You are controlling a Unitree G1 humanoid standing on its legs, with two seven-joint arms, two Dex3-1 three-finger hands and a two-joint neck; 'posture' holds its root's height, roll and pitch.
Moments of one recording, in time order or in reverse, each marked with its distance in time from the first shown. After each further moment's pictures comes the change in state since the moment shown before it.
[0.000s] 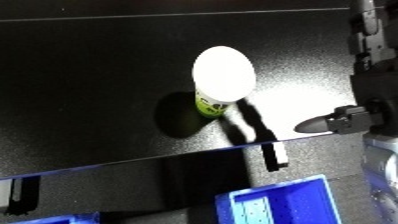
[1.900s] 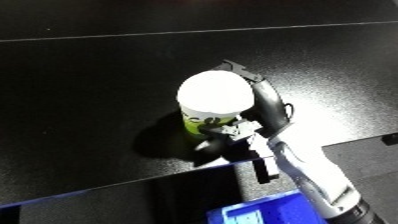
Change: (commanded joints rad) left arm -0.053 -0.016 -0.046 -0.030 0.025 0.044 0.021; right arm -0.162 0.069 0.247 0.136 0.122 0.264 0.144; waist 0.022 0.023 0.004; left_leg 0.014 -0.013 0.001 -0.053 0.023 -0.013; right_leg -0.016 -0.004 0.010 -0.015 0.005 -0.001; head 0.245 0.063
